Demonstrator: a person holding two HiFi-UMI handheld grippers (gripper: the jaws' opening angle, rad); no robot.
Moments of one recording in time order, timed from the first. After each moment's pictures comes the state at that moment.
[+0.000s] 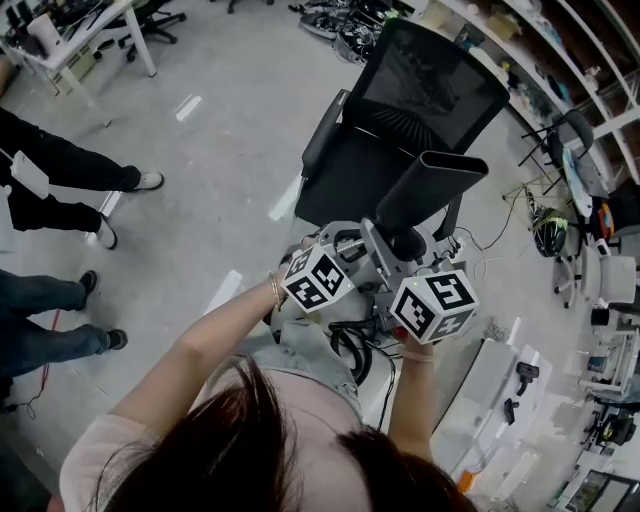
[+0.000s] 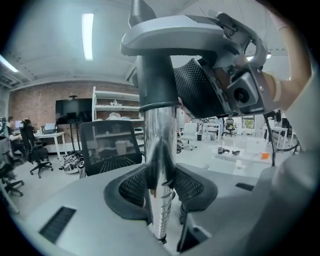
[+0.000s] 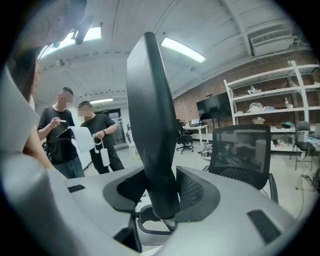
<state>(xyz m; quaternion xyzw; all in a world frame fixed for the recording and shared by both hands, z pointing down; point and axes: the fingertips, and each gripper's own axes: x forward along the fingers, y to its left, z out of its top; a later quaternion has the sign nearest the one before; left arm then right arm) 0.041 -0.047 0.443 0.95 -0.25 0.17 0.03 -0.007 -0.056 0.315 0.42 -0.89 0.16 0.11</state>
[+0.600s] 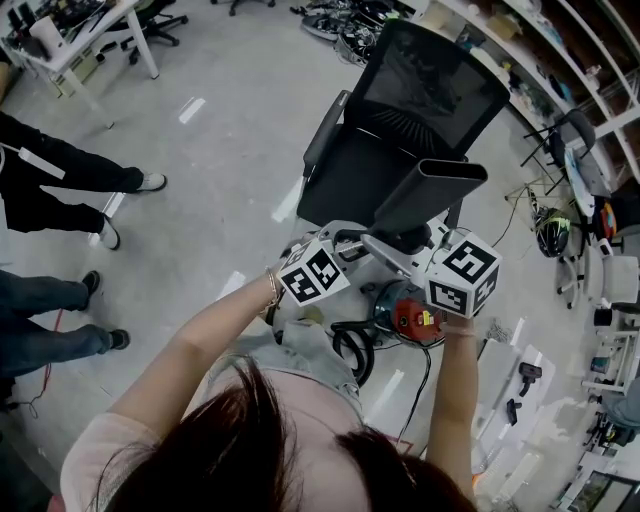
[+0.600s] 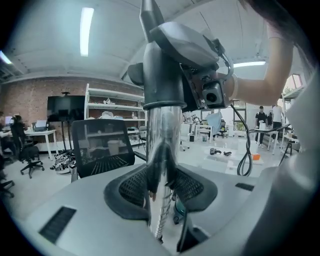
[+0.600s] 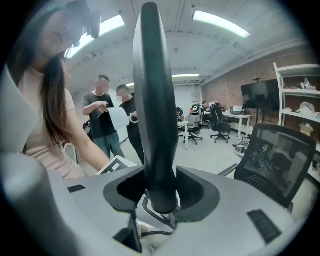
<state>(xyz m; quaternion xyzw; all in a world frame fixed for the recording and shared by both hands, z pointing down) 0.045 -0.038 0.439 0.96 -0.21 0.16 0.04 -0.016 -0.038 0.316 0.20 -0.95 0.12 0.23</state>
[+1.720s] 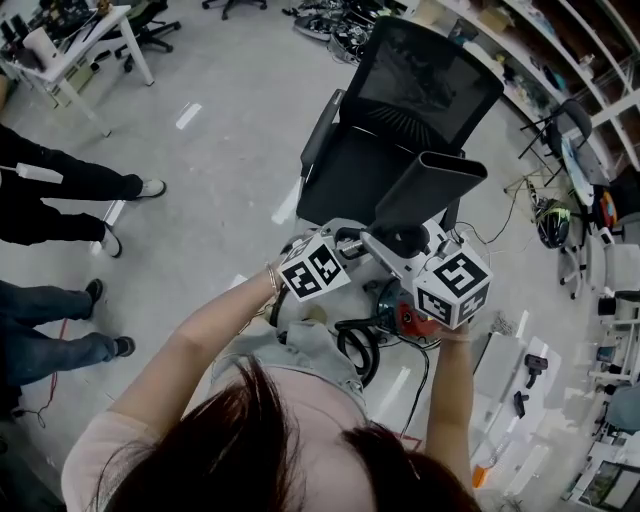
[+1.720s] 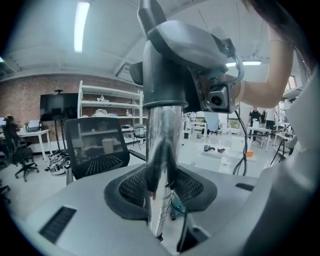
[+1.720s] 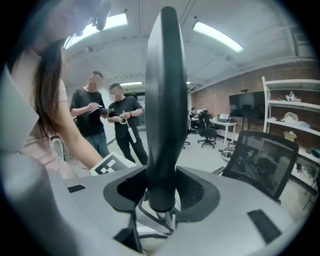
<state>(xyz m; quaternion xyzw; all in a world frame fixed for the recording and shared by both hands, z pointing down) 0.046 -0.029 0.442 0.97 -0.17 0.19 0.03 -0.011 -0.031 0.320 0.27 -0.93 0.09 0.22</state>
